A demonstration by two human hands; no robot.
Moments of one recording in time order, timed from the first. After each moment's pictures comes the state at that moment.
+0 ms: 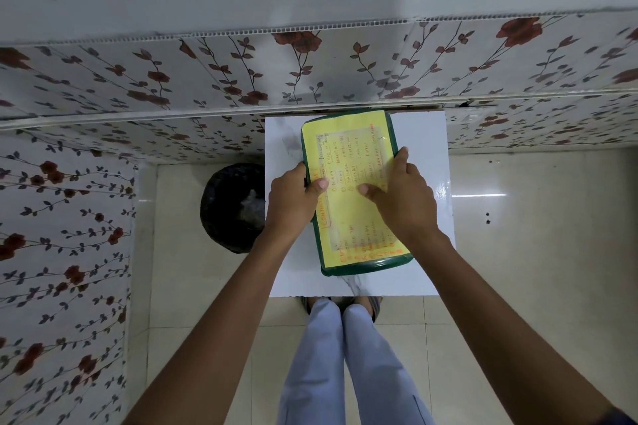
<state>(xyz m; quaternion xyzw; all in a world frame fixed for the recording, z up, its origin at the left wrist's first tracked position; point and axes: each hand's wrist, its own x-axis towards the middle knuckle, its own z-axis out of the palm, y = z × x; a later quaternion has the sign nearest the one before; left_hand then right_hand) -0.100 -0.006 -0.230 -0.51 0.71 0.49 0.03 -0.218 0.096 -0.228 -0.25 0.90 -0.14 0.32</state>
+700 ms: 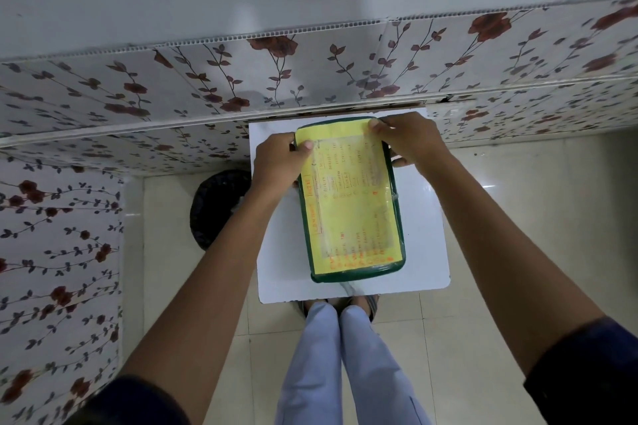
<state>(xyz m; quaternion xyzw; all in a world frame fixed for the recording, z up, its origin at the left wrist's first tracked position) -0.136 -0.049 -0.235 -0.51 0.68 0.52 0.02 -0.296 0.062 -0.216 -0.16 0.87 -0.24 0.41</state>
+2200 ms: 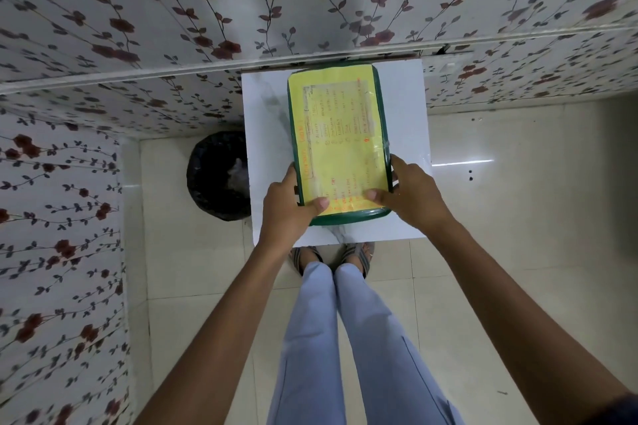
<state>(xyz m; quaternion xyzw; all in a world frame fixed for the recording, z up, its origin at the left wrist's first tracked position) -0.056 0.066 -0.229 -0.49 0.70 0.52 0.06 -0.212 0.183 -0.236 -0.27 0.84 -0.19 0.42</state>
